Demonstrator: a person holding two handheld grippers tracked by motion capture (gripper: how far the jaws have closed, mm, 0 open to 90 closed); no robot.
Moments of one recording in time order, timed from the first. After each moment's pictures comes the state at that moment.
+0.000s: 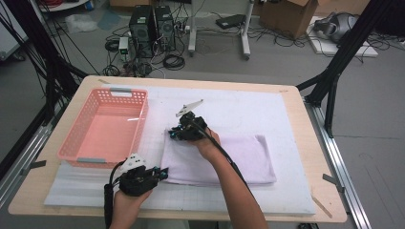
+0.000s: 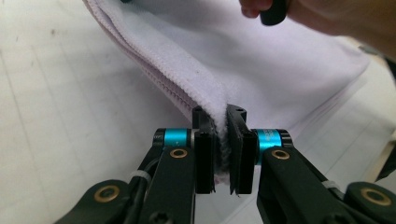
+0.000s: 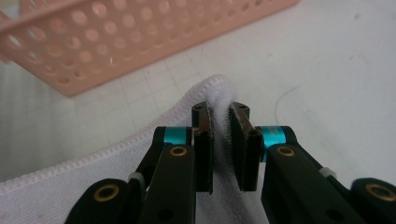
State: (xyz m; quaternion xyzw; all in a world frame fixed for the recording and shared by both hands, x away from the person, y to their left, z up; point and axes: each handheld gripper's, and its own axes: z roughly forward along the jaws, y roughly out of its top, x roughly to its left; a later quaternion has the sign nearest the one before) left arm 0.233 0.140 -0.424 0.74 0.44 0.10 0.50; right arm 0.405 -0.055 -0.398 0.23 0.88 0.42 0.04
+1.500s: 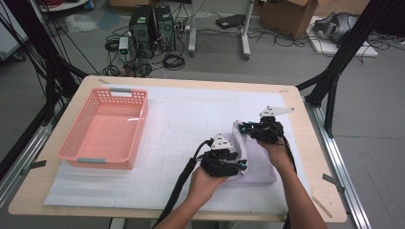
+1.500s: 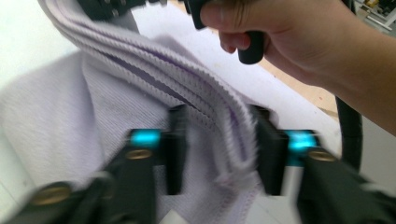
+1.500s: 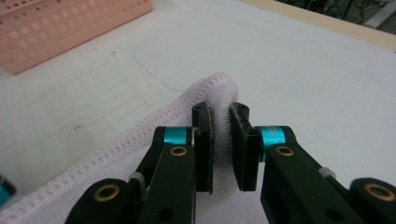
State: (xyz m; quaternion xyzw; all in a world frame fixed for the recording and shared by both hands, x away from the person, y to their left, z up) left arm 0.284 -0.057 -0.395 0.79 0.33 0.03 0.52; right arm 0.384 -0.274 -0.391 0.34 0.81 0.47 0.13
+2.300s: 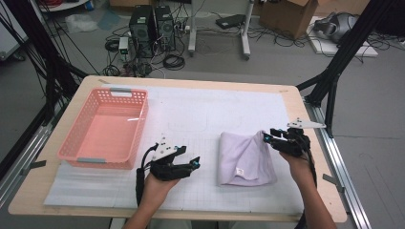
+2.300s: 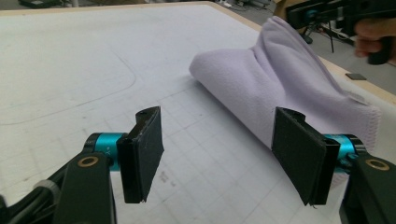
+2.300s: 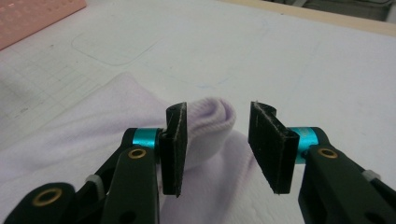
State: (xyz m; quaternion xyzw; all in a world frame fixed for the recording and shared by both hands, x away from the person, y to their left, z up) left arm 0.272 0.073 -0.416 0.74 0.37 0.14 0.54; right arm 0.336 -0.339 -0.391 0.44 0.76 0.44 0.19
